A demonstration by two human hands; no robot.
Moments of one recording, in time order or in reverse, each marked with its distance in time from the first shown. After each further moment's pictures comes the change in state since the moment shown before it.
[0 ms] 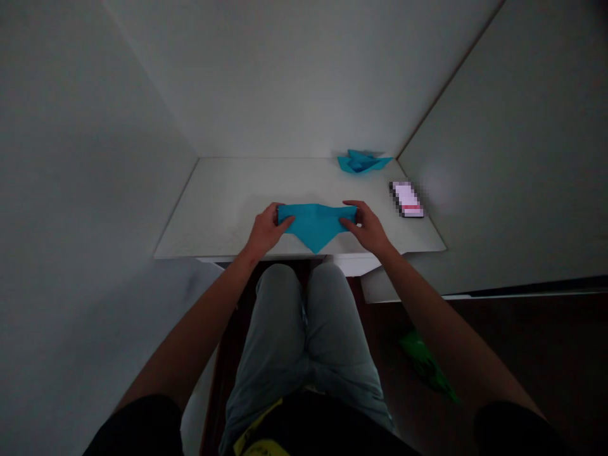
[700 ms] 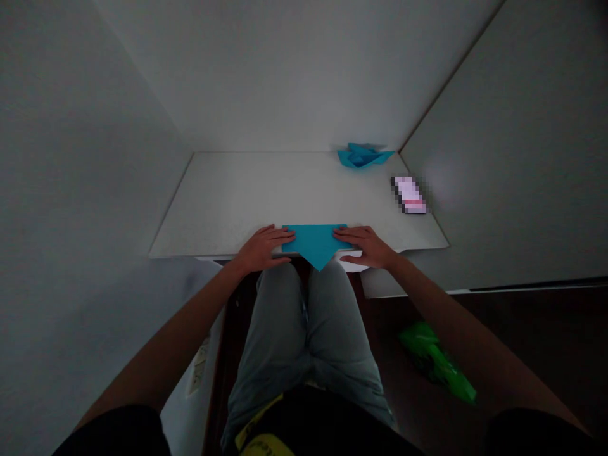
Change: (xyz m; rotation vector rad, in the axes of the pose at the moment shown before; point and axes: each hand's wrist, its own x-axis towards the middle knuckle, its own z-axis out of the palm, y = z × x) left_hand -0.041 -0.046 -0.016 0.304 -0.433 0.443; right_hand -0.043 0.031 -0.018 -0.375 -0.482 -0.328
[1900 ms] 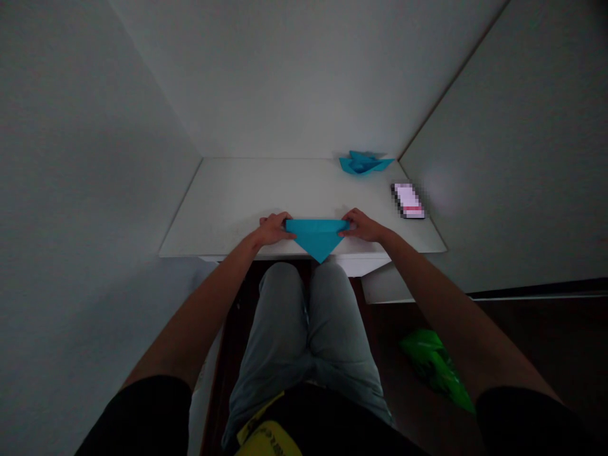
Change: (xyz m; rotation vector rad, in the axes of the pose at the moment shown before) left_hand 0.073 -0.004 -0.023 -0.066 -0.115 -0.553; right_hand 0.068 0.060 -0.012 0.183 0.026 0.270
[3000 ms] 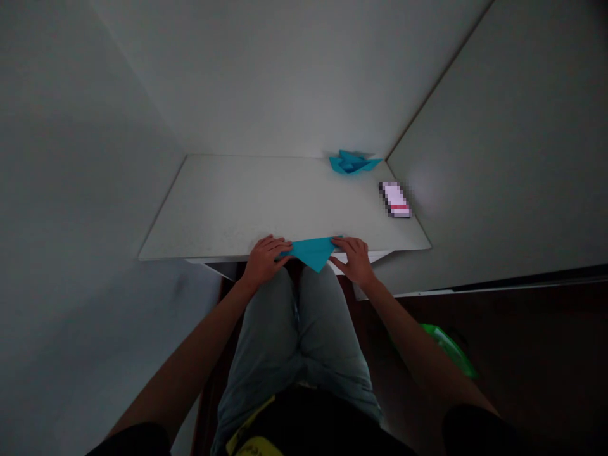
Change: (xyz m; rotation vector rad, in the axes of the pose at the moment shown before) left_hand -0.074 -0.006 0.079 0.006 0.394 0.451; right_hand -0.113 -0.061 0.077 -0.256 0.409 -0.006
